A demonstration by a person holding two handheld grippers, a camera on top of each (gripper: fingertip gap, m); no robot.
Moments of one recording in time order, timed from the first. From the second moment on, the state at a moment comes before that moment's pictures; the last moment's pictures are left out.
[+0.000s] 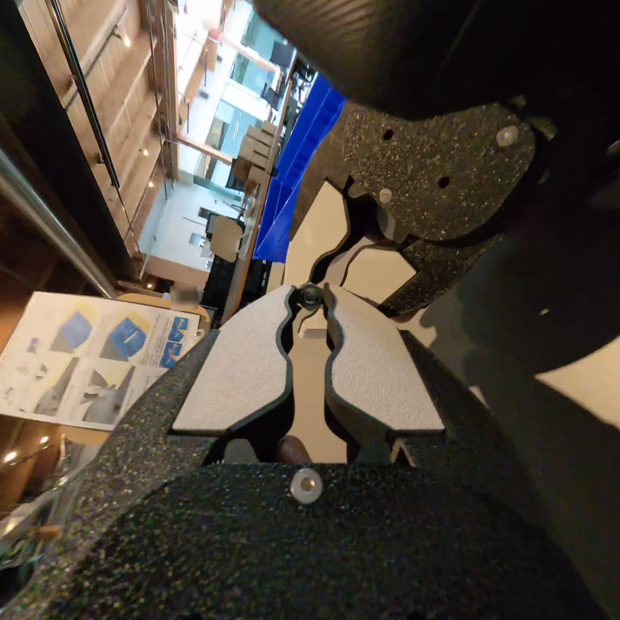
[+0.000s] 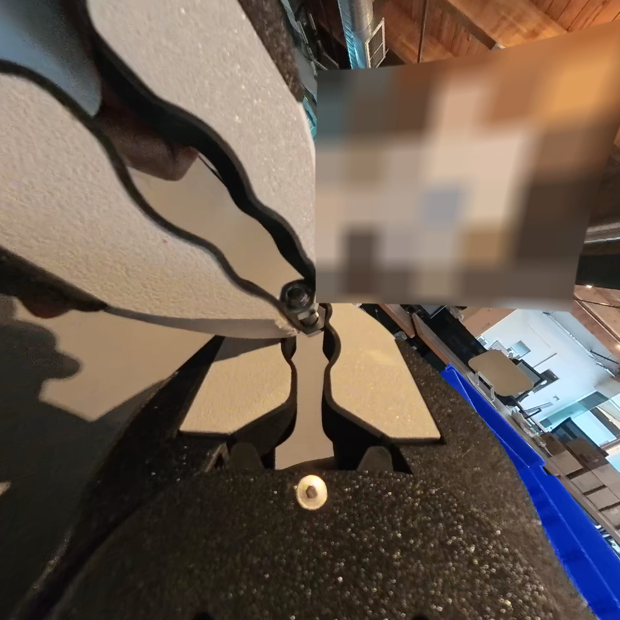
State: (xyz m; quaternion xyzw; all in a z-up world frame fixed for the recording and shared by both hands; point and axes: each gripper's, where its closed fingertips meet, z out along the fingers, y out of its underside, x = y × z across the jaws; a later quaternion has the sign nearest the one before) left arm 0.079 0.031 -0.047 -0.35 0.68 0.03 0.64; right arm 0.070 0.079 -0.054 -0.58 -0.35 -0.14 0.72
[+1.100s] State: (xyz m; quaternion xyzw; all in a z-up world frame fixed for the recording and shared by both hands) left arm 0.079 0.028 -0.043 -0.37 0.66 -0.02 0.65; right arm 0.074 0.081 -0.055 -0.59 -0.34 -0.12 0.72
